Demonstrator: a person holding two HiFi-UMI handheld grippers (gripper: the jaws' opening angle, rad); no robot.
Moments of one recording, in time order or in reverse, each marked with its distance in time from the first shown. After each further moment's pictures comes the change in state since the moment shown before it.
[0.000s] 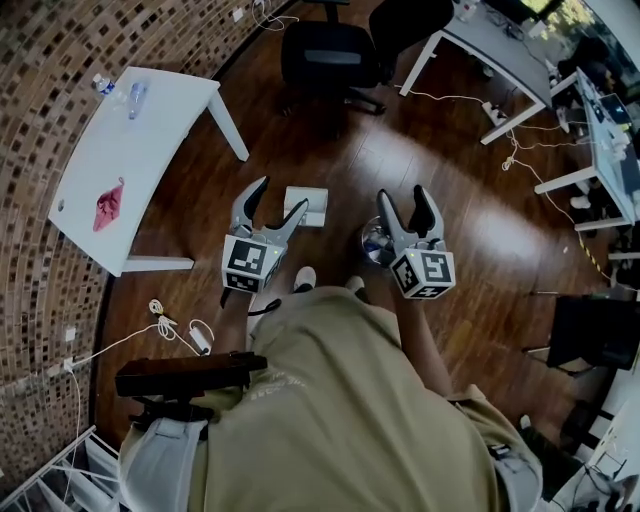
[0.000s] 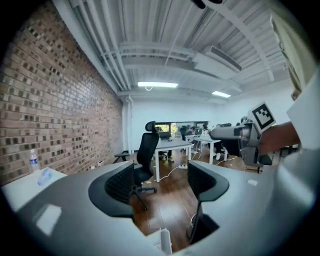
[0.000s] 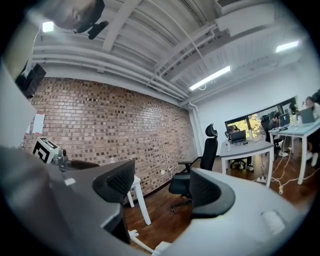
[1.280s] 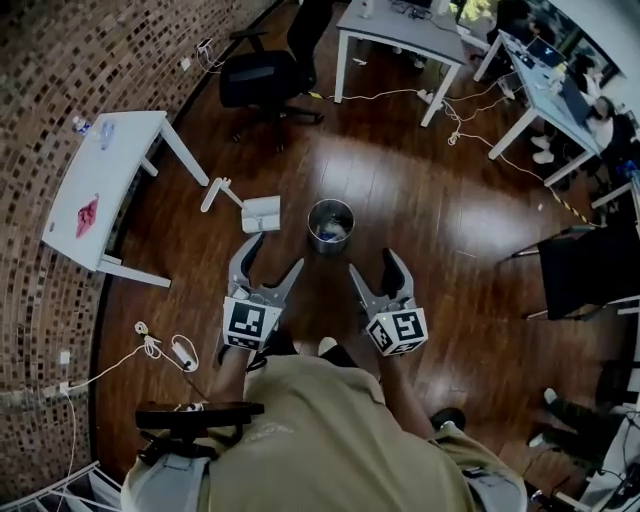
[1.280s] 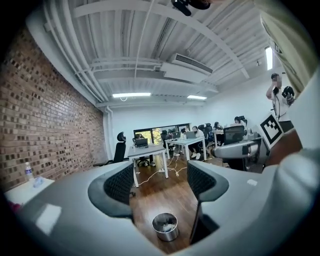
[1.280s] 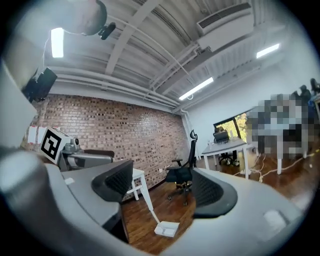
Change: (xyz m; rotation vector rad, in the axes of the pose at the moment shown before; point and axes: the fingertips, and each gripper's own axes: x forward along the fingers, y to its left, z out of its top) left arm -0.139 -0.373 0.022 0.151 -0.082 -0.114; right arm -0.406 -0.041 -0.035 0.053 -0.055 -0.035
